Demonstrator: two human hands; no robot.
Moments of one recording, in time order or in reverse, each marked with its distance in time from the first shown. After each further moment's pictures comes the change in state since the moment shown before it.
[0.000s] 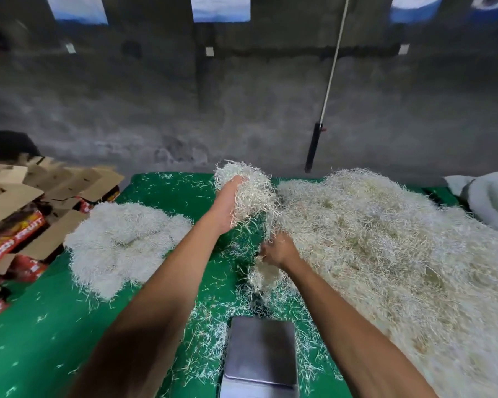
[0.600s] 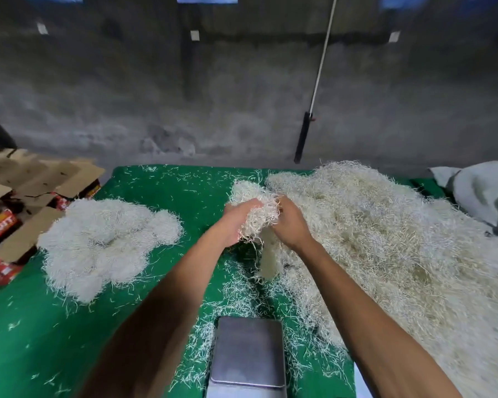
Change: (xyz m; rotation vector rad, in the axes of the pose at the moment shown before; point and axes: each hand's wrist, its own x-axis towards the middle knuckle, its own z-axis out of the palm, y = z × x) left_hand 0.029 -0.050 0.041 0.096 -0.116 -0.181; right_hand 0.017 -0.006 -0.067 0.009 0.199 -0.290
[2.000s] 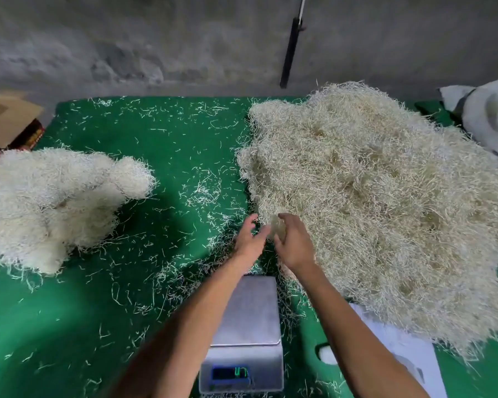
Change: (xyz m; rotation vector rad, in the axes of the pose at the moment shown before) left_hand 0.044 -0.182 0.059 0.116 0.036 -0.060; right_hand -0.069 0.155 0.087 -0.248 0.019 0.185
